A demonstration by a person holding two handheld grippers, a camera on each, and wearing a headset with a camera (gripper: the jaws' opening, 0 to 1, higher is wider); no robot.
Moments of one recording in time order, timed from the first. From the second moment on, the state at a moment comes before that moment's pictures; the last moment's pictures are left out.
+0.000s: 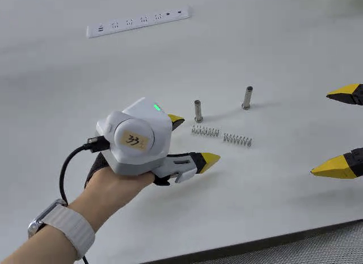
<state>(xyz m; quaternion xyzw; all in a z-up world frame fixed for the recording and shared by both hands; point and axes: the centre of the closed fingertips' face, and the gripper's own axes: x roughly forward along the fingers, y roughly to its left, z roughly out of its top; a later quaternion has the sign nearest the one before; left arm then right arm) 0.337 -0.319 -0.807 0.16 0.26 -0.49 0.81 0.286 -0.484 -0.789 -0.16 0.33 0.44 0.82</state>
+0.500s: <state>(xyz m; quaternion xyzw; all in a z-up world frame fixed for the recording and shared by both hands) 0.352 -0.319 -0.815 0.26 0.27 -0.51 0.77 0.286 -0.494 -0.792 -0.15 0.34 0.42 0.83</state>
